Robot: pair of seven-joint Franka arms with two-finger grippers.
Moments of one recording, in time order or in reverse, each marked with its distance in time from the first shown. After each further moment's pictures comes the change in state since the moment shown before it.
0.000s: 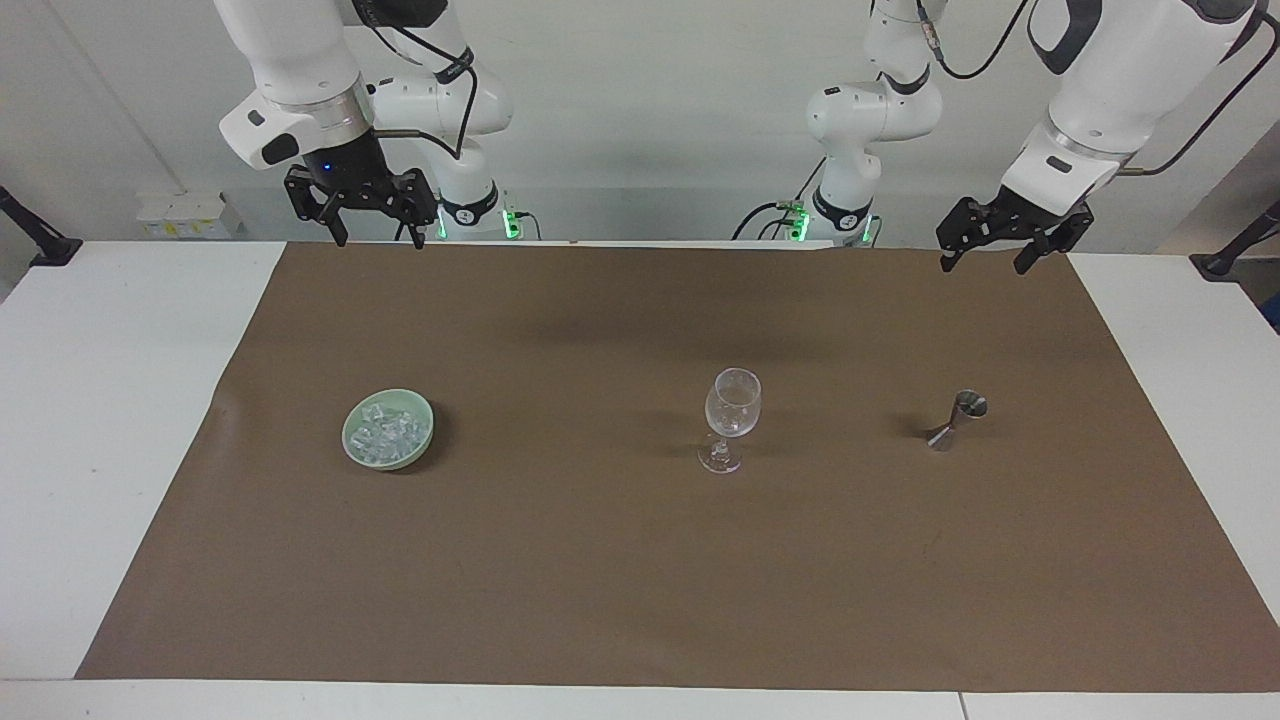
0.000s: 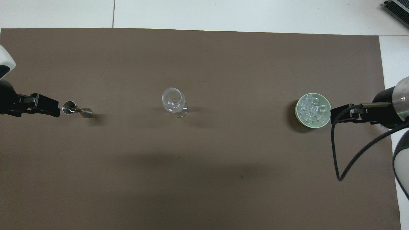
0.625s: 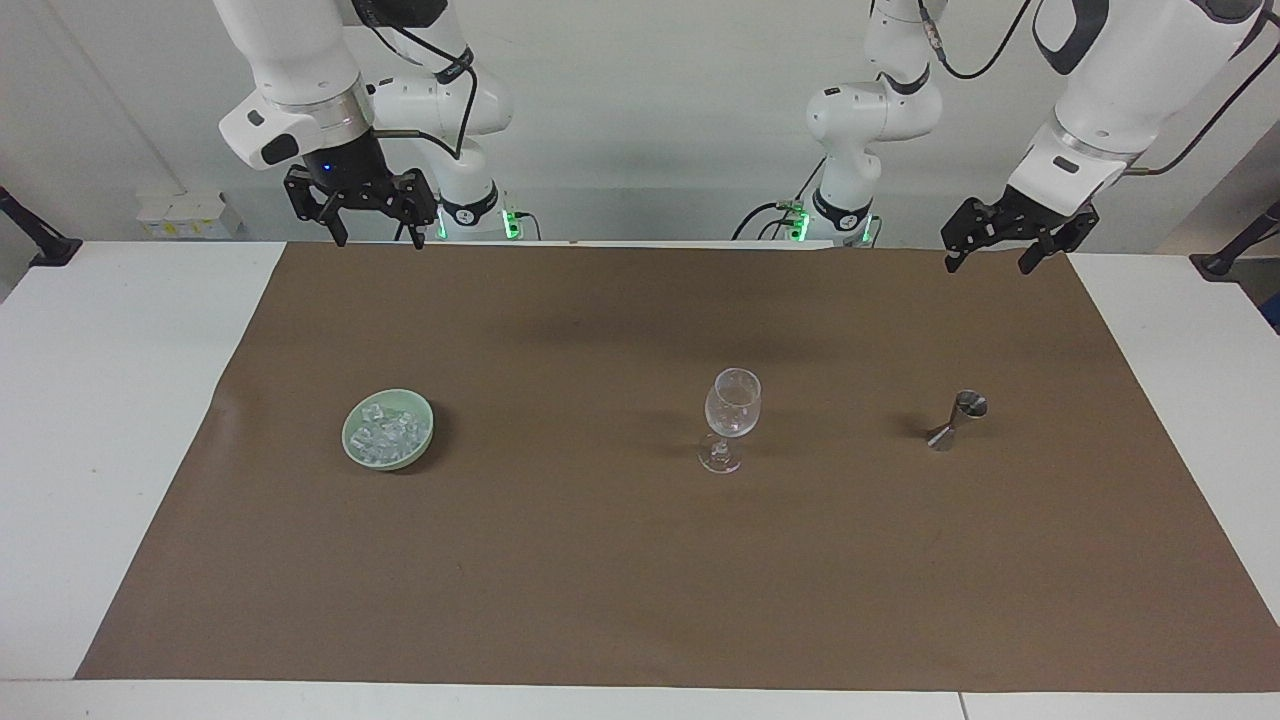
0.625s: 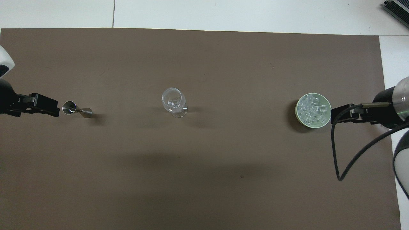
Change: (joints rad) left arm 0.005 0.000 0.002 0.000 0.000 0.002 -0.001; right arm 0.000 0.000 0.000 0.000 0.000 0.000 0.000
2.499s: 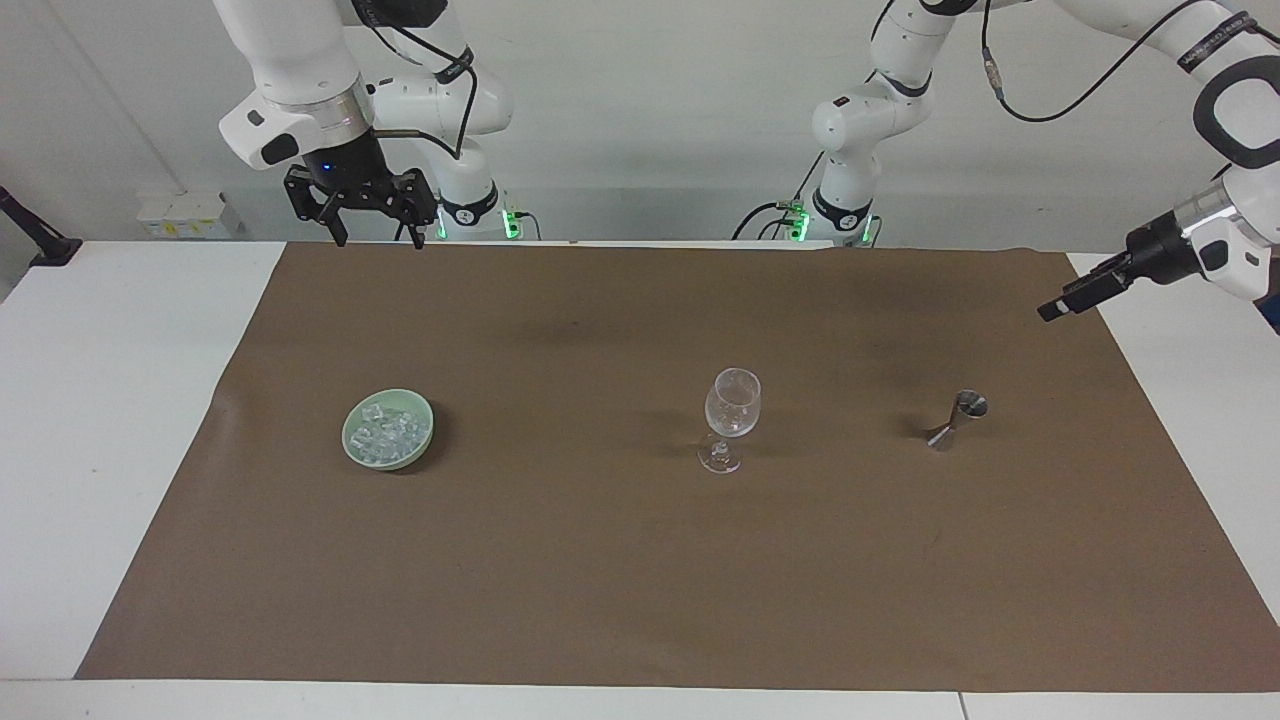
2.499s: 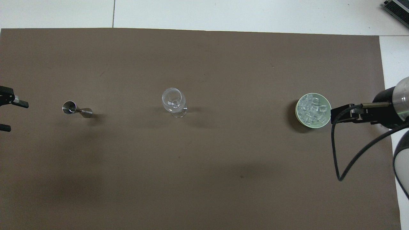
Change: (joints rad) left arm 0.397 0.218 0.027 -0.044 -0.397 -0.012 -0.329; right arm 0.000 0.000 0.000 0.000 0.000 0.000 0.000
